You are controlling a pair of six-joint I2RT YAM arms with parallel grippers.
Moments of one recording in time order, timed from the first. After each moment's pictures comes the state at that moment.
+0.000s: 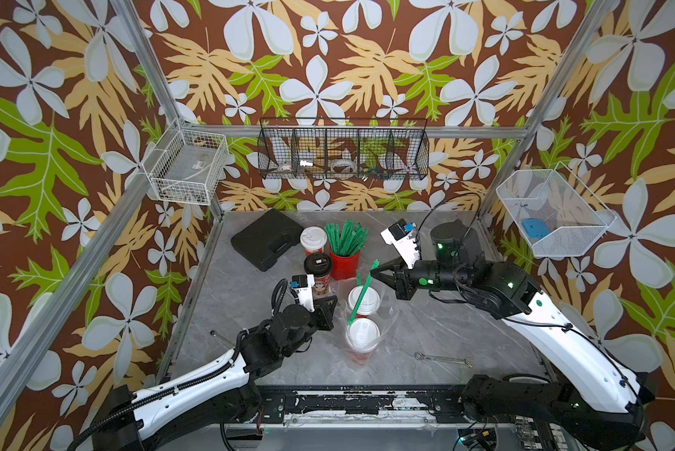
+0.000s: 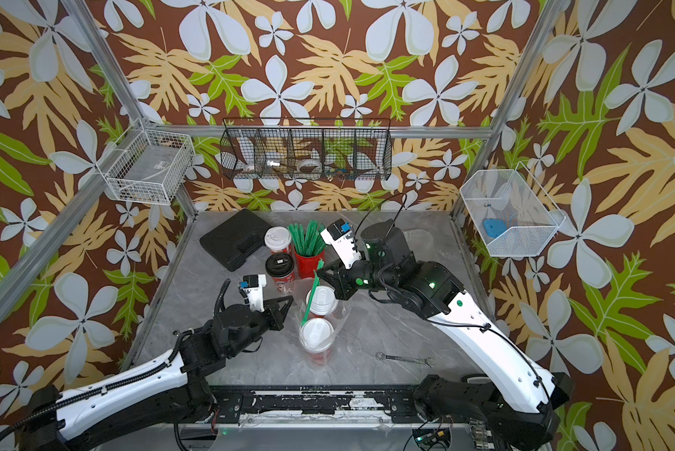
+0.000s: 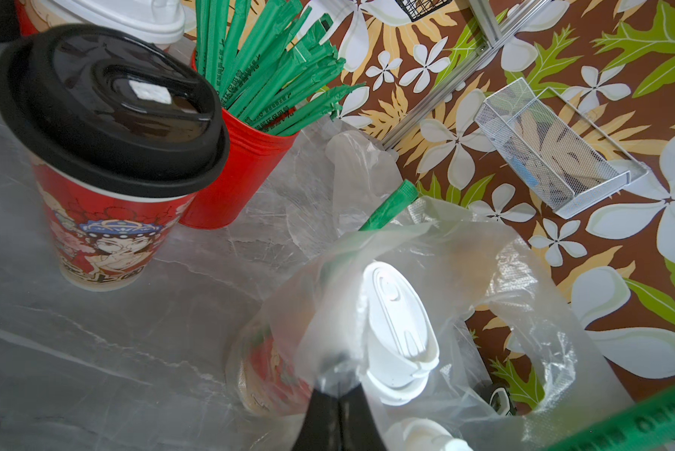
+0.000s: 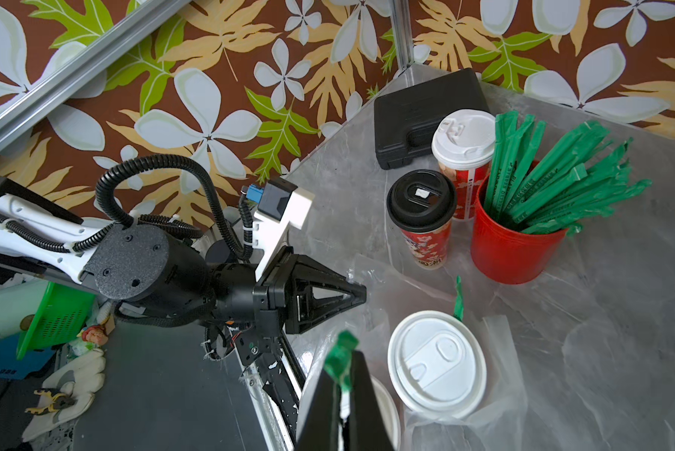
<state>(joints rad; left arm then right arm) -0.94 0.84 0.50 0.05 -0.28 -0.83 0.76 1.19 1.49 -0.82 -0.35 0.22</state>
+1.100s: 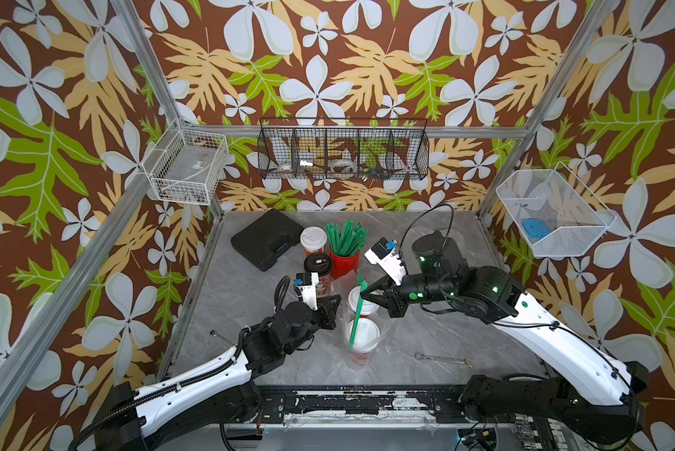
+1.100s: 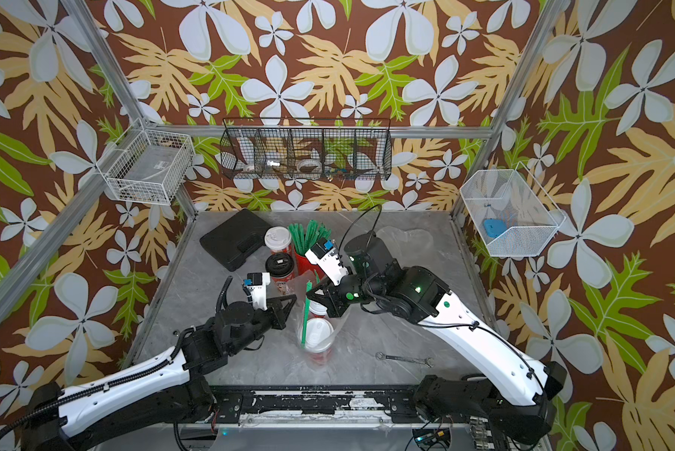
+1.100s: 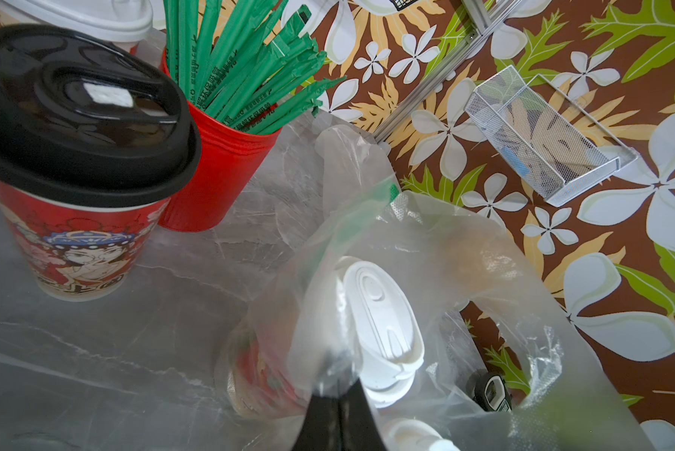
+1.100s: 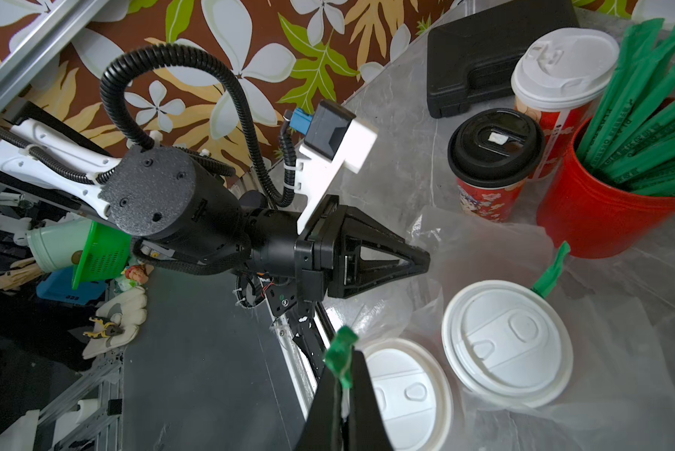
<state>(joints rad) -0.94 0.87 0.53 0.05 -0.24 -0.80 0.86 1.23 1.47 -0.87 -0.40 0.21</state>
